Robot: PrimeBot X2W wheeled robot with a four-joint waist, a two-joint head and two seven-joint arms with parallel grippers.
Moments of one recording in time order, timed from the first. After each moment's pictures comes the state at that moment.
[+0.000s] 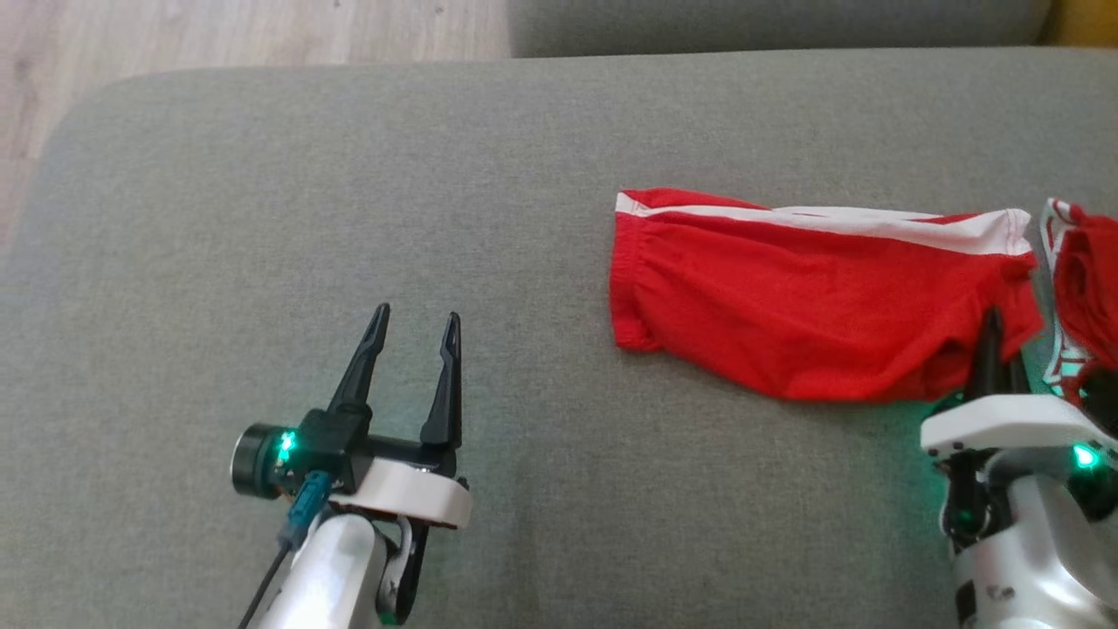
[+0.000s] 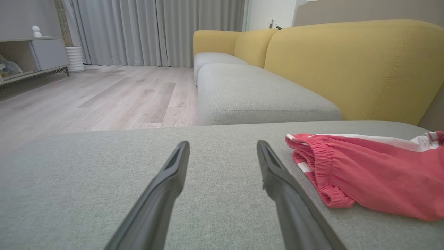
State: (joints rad) left arm -0.24 0.04 -0.33 0.35 -0.19 0.03 -0.25; right arm -0.34 -0.05 -0.22 0.71 0.41 0.13 -0.25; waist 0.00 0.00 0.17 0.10
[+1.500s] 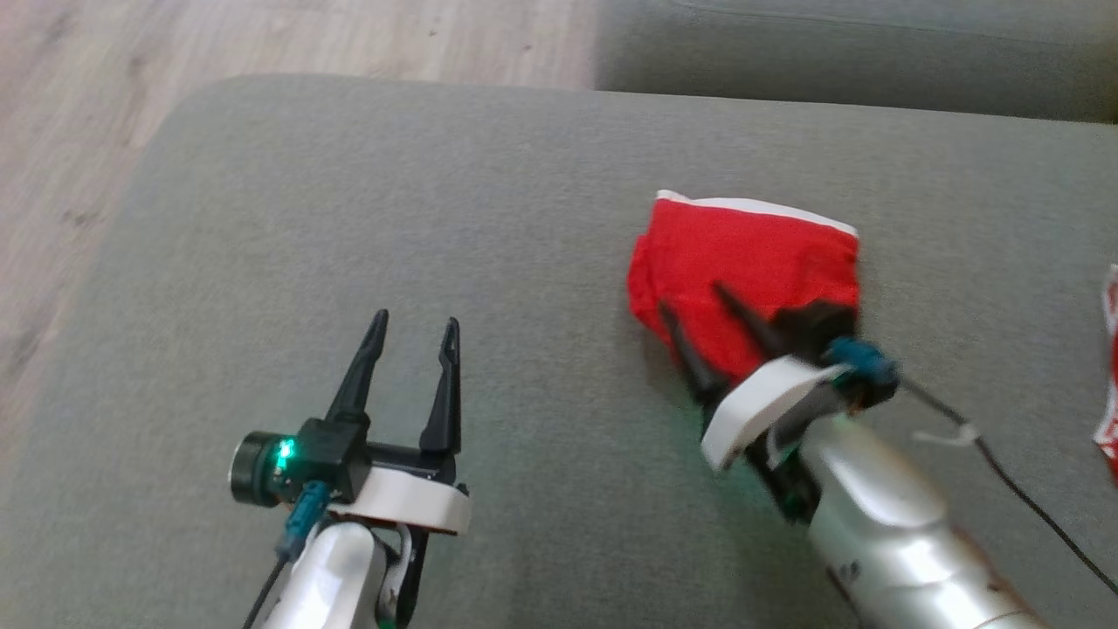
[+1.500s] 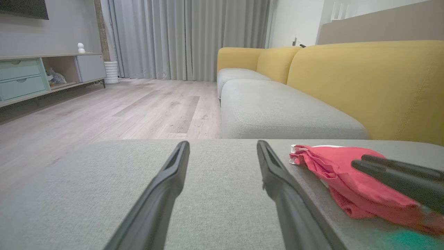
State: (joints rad) left arm -0.21 0.04 -0.33 0.33 -0.19 0.04 -0.25; right arm -0.55 -0.06 0.59 0.88 0.42 0.13 -0.25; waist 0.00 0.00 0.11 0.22
